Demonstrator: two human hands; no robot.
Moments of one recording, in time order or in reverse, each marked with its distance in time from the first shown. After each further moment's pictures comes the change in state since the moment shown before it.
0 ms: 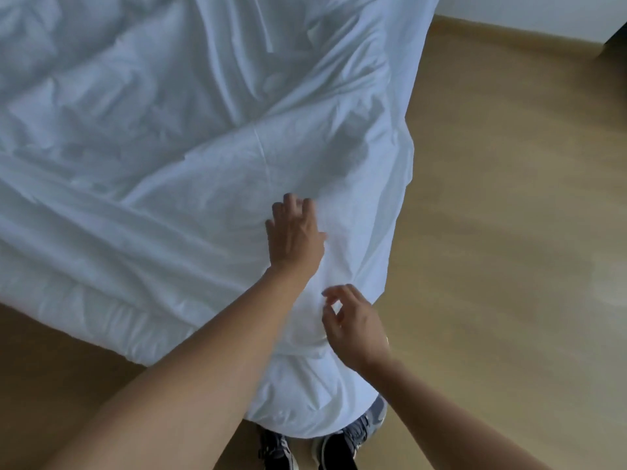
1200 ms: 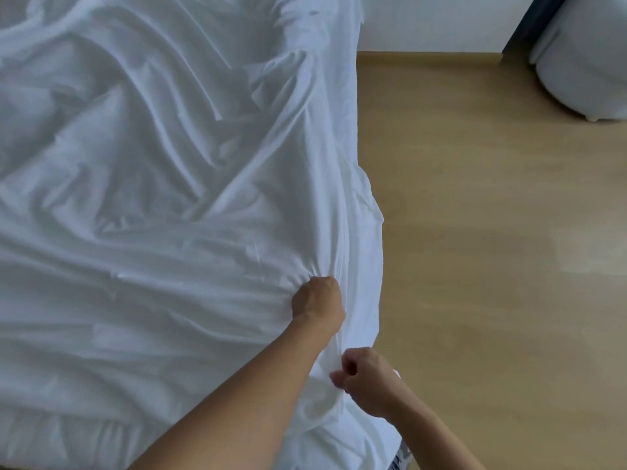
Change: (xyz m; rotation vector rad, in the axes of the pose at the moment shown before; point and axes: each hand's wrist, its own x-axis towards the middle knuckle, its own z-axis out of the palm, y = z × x) left_hand 0.013 0.045 -0.010 0.128 -0.561 0.127; right_hand 0.014 -0.011 -0.009 0.118 -0.255 0.596
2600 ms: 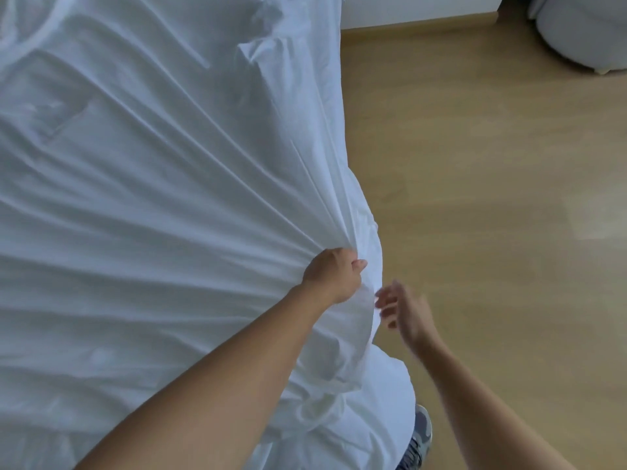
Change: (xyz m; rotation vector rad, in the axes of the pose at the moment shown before) left_hand 0.043 0.028 -0.002 -0.171 -0.007 0.266; right_hand 0.050 0.020 -0.071 0.631 0.354 -0.041
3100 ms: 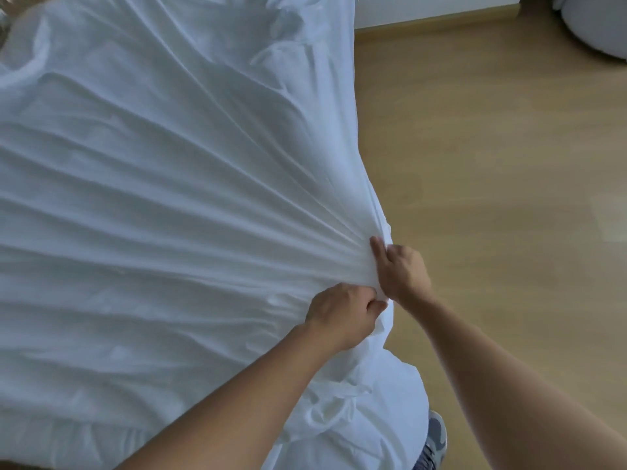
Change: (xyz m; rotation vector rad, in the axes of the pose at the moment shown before) left_hand -0.049 -0.008 0.020 0.098 -0.050 0.106; right_hand 0.054 -0.051 0.024 -0.534 0.129 -0.270
